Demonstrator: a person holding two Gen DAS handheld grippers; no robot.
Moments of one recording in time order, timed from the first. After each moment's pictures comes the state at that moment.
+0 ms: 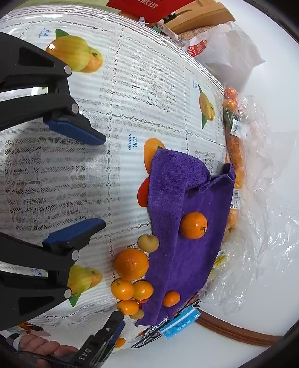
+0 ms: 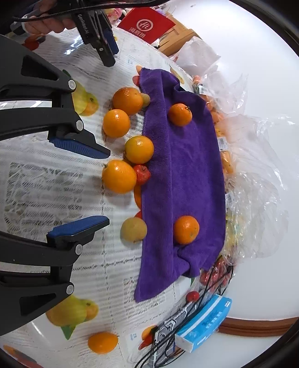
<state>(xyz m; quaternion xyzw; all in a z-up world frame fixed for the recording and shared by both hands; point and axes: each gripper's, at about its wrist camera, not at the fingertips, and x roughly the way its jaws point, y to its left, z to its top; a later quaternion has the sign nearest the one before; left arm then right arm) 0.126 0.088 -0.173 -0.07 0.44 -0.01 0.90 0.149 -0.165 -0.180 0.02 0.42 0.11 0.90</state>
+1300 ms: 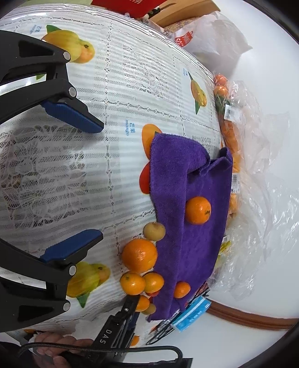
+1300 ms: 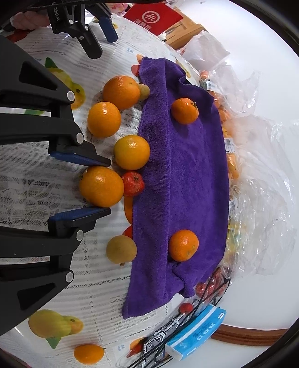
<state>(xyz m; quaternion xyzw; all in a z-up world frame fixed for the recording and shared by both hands) 0.123 0.077 -0.179 -0.03 0.43 -0.04 0.90 0.170 -0.143 -0.192 -0.01 0.42 0.10 0.90</state>
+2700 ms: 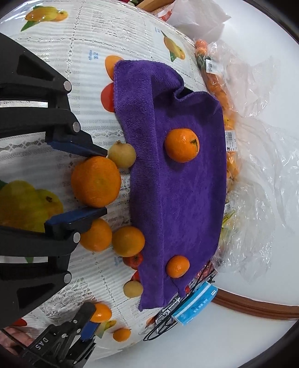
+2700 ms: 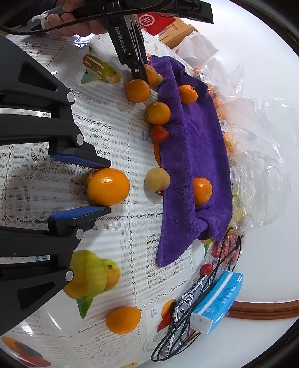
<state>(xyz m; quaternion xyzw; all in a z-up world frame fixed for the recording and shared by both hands) 0.167 -0.008 -0.172 -0.02 0.43 -0.06 0.90 0.129 -0.221 -0.192 0.02 0.41 0.09 0.91</state>
